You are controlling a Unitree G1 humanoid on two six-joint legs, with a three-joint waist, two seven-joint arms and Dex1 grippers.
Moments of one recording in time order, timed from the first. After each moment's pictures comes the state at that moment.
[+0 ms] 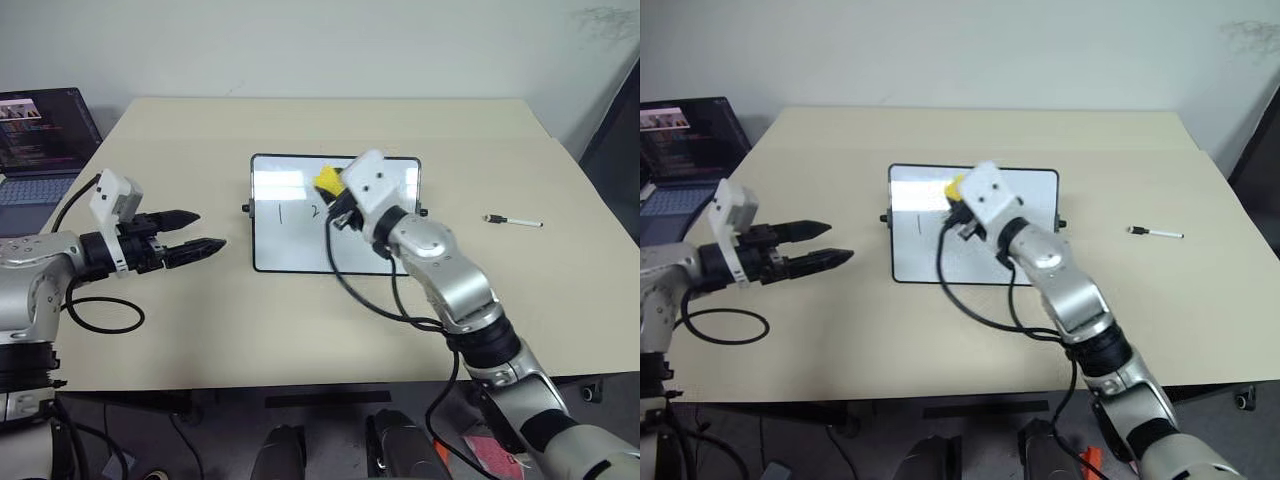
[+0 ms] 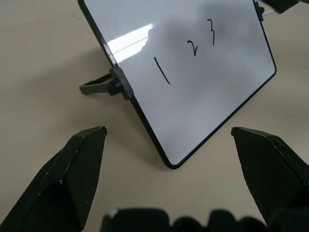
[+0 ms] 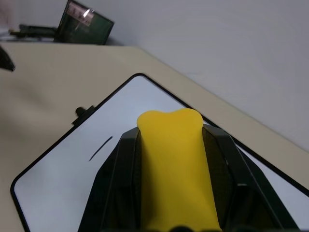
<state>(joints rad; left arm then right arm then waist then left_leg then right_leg) -0.42 0.96 0.23 0.17 -0.53 0.56 -1.14 -0.78 -0.14 0.40 -0.06 -0.02 0.50 0.29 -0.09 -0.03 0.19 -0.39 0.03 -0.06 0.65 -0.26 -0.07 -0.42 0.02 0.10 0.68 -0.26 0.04</state>
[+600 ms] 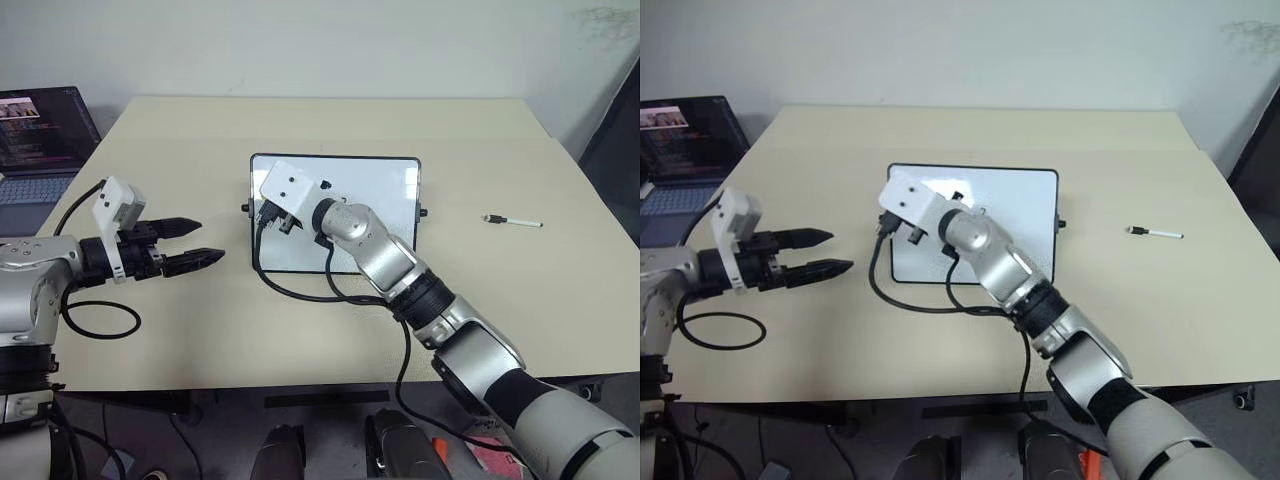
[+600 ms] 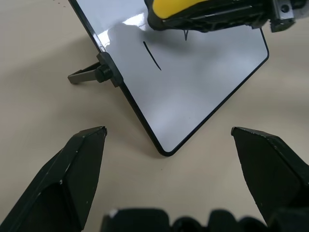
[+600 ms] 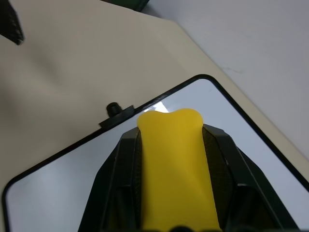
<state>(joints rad) -0.43 0.96 0.21 0.18 -0.47 0.55 -1.19 -1.10 0.05 0.45 0.57 -0.18 0.30 0.29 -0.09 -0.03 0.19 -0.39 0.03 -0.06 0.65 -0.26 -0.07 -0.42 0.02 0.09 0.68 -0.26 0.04</state>
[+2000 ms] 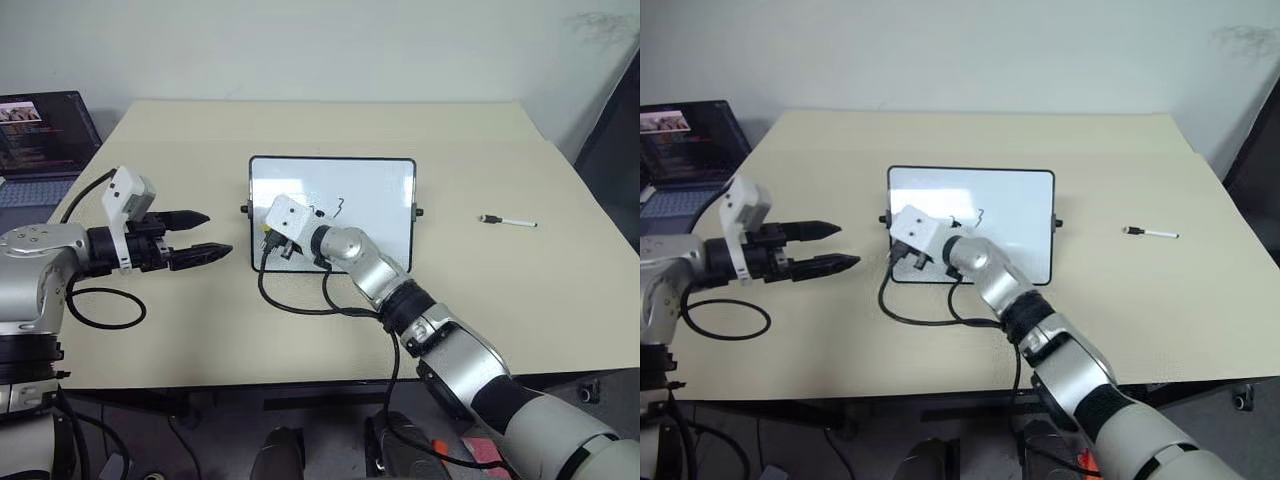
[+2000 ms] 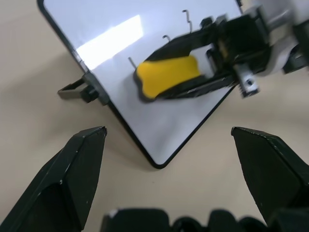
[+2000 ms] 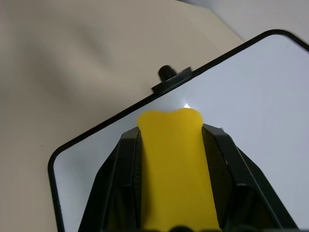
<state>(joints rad) -0.48 0.97 0.18 0.18 -0.44 0.57 -1.19 -1.00 0.12 0.37 0.67 -0.22 0.10 0.41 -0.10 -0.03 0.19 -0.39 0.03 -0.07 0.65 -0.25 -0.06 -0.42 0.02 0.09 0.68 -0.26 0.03</state>
